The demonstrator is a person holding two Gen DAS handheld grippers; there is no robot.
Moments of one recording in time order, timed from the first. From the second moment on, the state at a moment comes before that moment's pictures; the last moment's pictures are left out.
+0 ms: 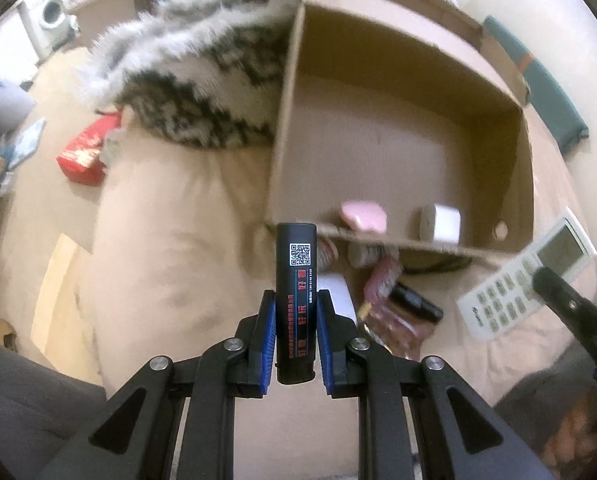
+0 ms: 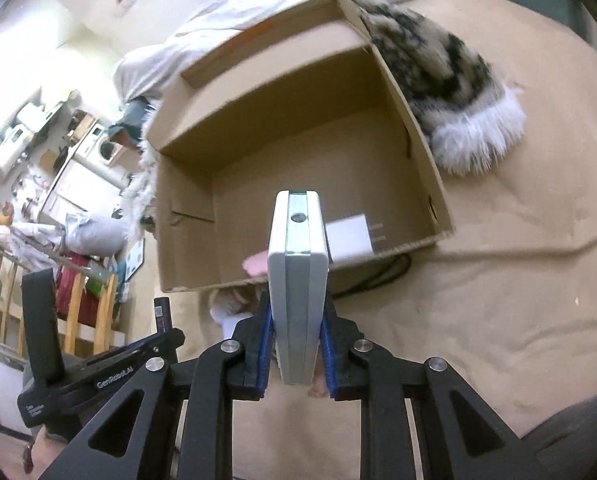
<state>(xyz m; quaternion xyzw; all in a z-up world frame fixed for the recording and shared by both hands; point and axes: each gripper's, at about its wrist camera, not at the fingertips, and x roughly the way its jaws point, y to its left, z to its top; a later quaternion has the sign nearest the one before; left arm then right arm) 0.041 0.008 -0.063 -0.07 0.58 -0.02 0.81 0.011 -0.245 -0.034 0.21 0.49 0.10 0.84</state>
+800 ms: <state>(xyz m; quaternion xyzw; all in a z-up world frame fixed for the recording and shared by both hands) 0.142 -0.046 -0.036 -0.03 0.52 -0.06 0.85 0.121 -0.263 -0.032 0.19 0.47 0.11 0.86</state>
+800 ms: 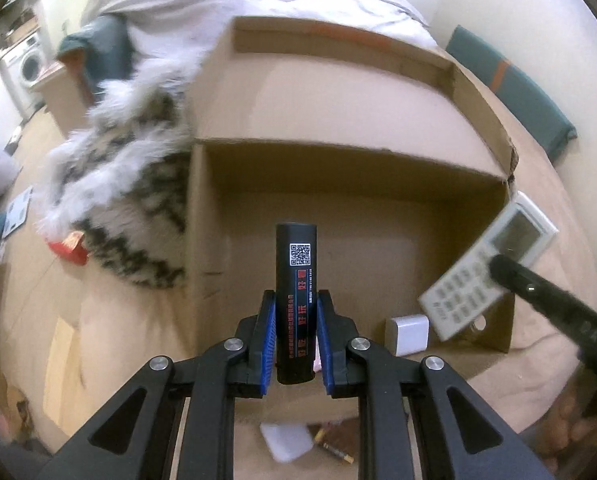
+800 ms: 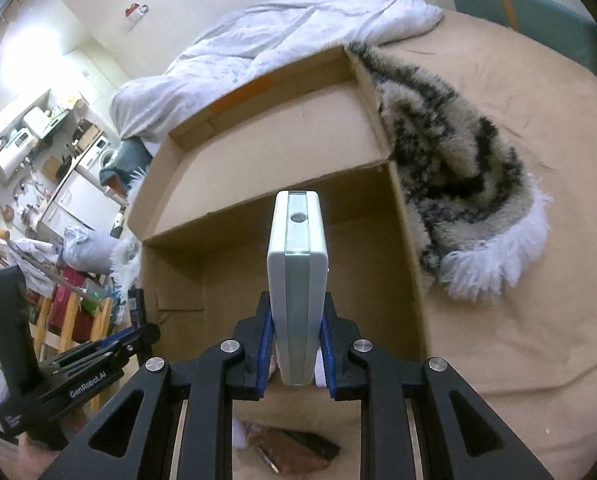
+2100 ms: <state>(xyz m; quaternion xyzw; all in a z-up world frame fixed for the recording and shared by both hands) 0.167 -0.062 -0.115 0.01 0.55 -0.05 0.83 0.173 -0.207 -0.114 0.14 0.54 0.13 0.82</state>
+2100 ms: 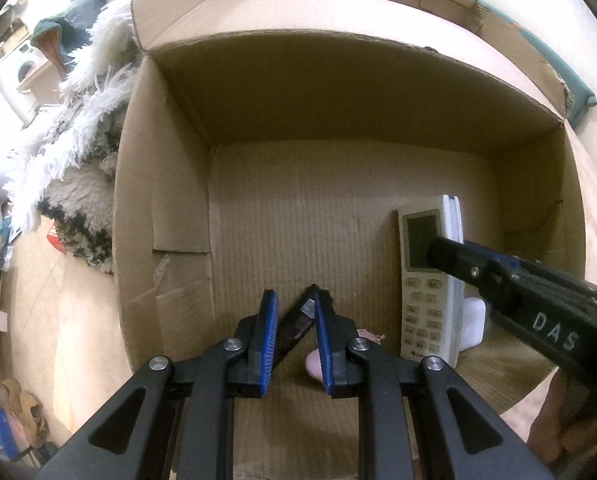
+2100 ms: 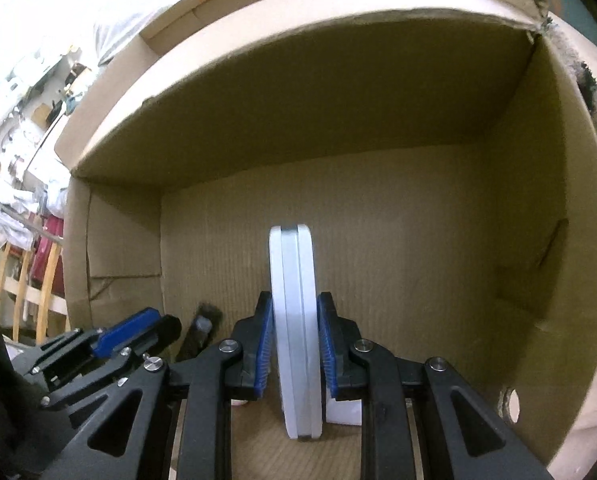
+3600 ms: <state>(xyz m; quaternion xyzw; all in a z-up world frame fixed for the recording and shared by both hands) 0.115 -0.050 -0.035 0.01 0.50 -0.04 0.87 0.134 -0.262 -0.064 0.26 0.46 0.14 0.84</state>
